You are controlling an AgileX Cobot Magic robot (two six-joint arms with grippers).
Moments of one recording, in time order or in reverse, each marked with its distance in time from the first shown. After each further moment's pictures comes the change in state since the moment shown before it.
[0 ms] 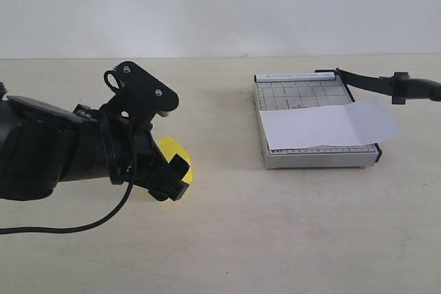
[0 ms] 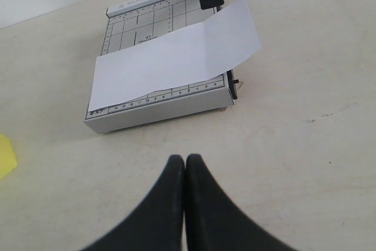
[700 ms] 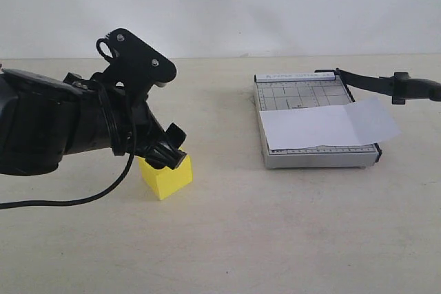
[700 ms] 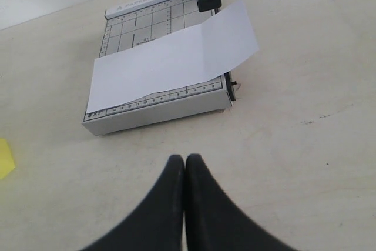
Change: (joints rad) left arm 0.000 -0.022 -0.069 0.000 -0.109 0.047; right arm 0.000 0.000 0.000 0.000 -0.008 0.000
